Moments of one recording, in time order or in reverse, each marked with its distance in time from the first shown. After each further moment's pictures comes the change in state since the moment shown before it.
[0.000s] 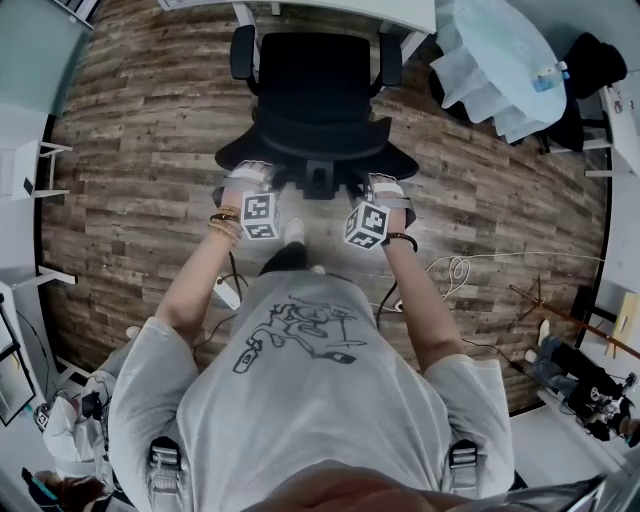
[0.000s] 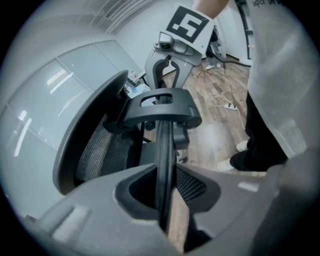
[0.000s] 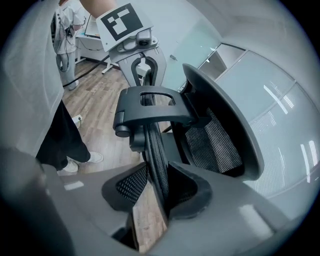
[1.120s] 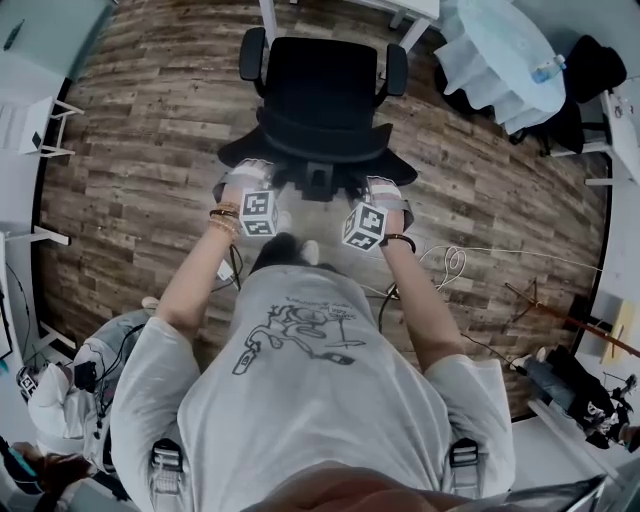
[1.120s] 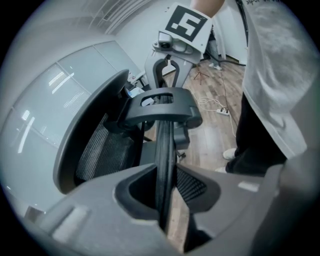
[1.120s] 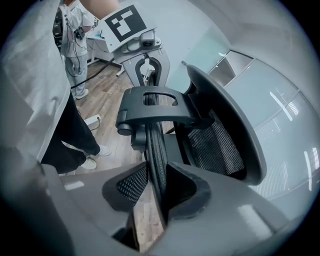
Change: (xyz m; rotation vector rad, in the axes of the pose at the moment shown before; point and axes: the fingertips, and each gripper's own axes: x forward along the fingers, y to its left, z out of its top) left arm -0.087 -0.175 0.064 -0.035 0.016 0.006; right arm -0.124 0.161 -0.020 -0.061 -0.025 0.052
